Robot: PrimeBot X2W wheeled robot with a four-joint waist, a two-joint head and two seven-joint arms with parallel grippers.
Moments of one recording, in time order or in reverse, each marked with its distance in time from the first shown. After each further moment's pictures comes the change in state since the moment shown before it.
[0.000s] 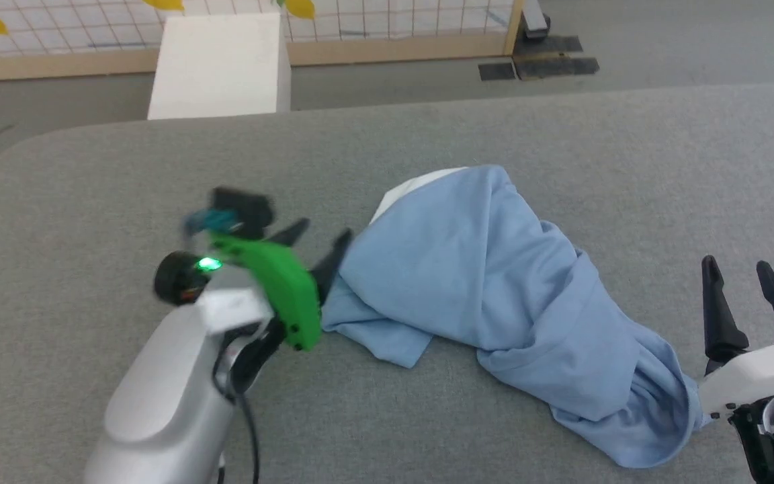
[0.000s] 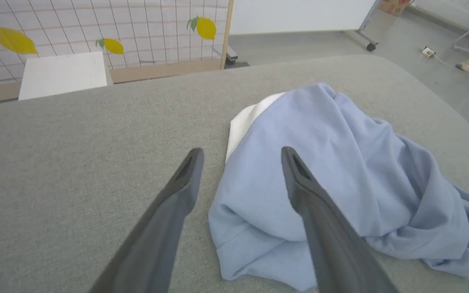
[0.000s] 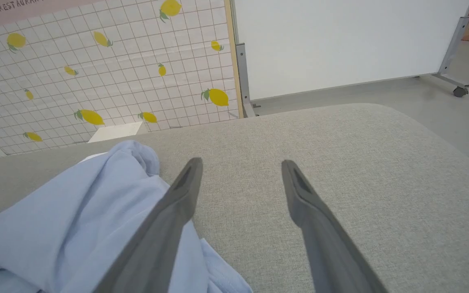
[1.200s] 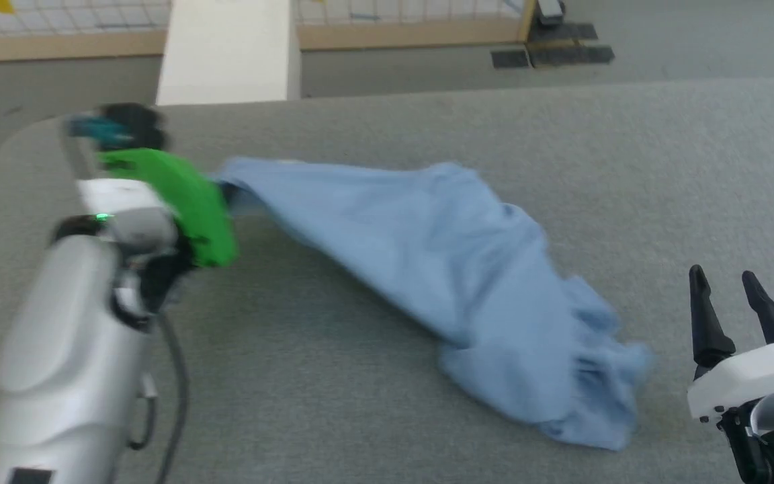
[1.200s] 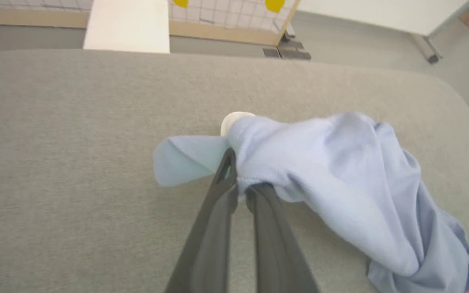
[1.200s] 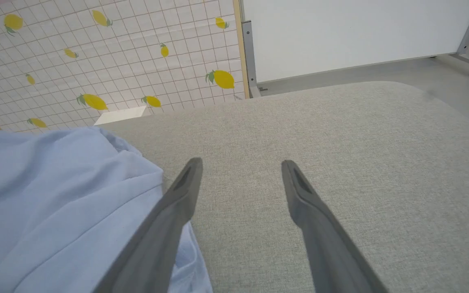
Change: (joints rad) left arm -0.154 0.083 0.123 0.023 -0.132 0.164 0.335; right arm -0.012 0.000 0.012 0.069 0.009 0.000 -0.020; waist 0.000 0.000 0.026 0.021
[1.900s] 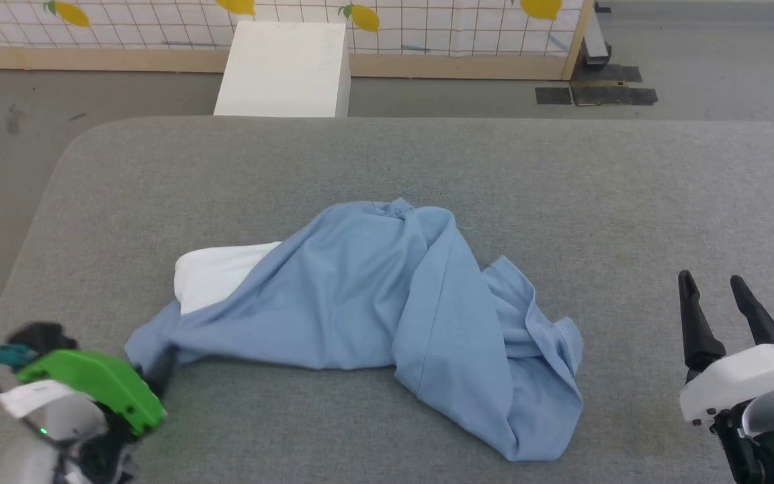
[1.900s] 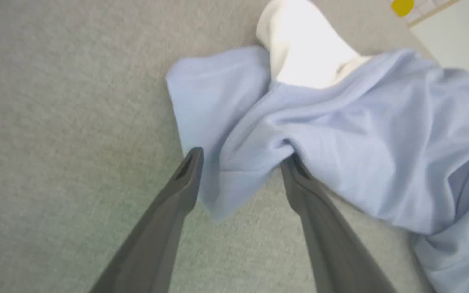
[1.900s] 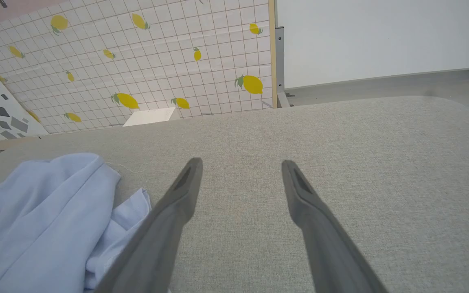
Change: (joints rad) left arm 0.492 0.020 0.228 -0.040 -0.164 0.076 -0.145; right arm 0.002 0.000 0.016 0.010 0.000 0.000 0.020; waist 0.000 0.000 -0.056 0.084
